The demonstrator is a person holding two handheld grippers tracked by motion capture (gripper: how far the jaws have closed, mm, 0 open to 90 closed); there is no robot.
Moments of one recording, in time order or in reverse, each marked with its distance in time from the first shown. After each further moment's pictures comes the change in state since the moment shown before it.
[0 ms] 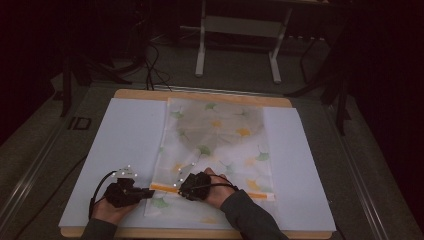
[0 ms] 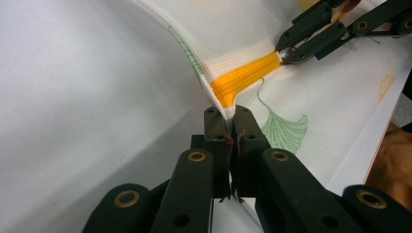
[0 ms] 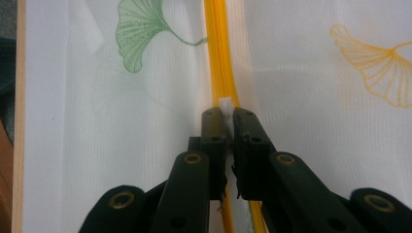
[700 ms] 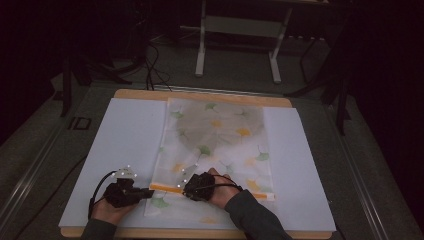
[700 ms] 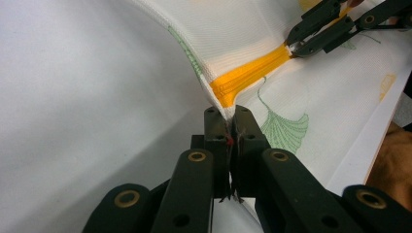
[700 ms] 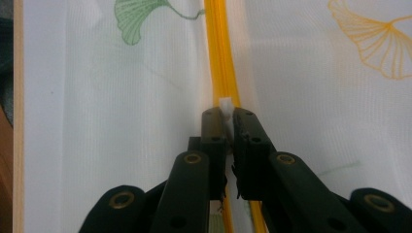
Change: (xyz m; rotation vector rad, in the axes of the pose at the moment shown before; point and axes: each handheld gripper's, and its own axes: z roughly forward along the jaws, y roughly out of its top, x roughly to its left) left arm 0.000 0.000 -0.001 -0.001 0.004 0.001; right arm -0.001 -0.008 -0.007 0.029 -0.007 -0.007
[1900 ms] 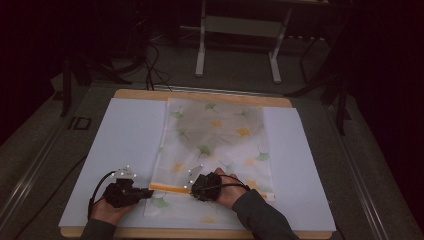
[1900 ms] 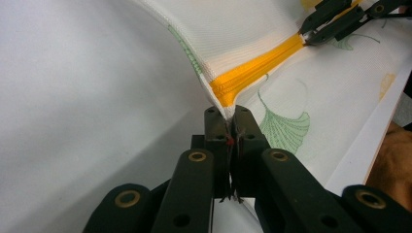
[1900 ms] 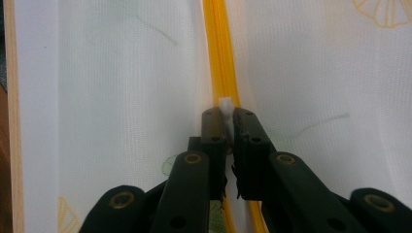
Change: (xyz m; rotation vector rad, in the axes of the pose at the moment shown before) left arm 0.001 -0.001 -0.001 0.001 0.001 0.004; right arm -0.002 -0.013 -0.011 0.054 -0.014 -0.009
